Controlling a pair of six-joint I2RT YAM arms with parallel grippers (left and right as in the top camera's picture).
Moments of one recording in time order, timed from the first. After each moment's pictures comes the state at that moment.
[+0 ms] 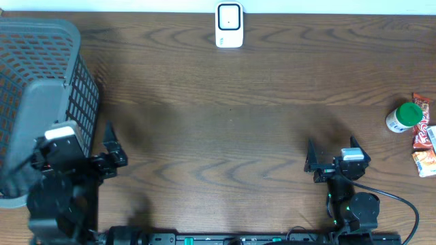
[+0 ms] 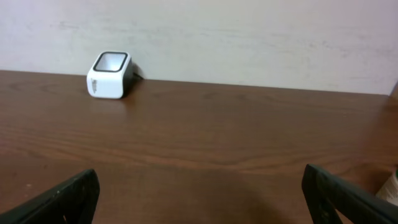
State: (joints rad) left arm 0.00 0.45 0.88 -0.66 -0.15 -0.10; right arm 0.07 0.01 0.01 -0.07 0.02 -0.03
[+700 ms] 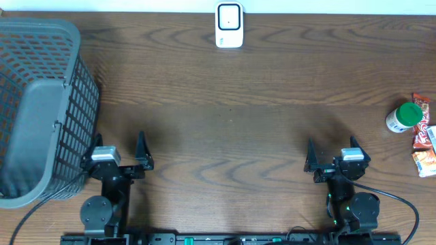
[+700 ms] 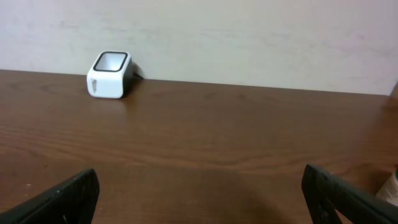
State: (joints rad) left arm -0.01 0.04 0.14 -0.11 -0.01 -0.12; right arm 0.07 0.01 0.01 -0.07 0.02 -0.03
